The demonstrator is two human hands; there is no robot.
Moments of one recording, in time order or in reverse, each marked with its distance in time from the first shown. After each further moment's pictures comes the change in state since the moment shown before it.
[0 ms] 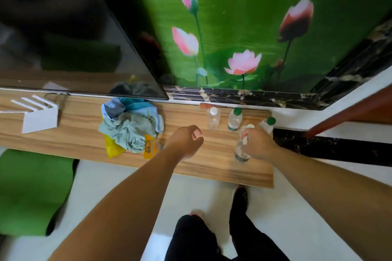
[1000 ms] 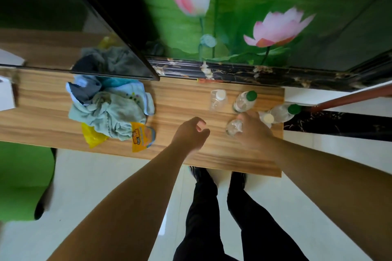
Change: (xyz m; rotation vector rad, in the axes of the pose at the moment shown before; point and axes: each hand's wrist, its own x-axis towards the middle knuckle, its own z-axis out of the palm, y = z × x) left_hand 0.103 -0.058 0.064 -0.284 -0.167 -0.195; right_hand 0.117 -0.003 0.069 -0.118 -0.101 0.109
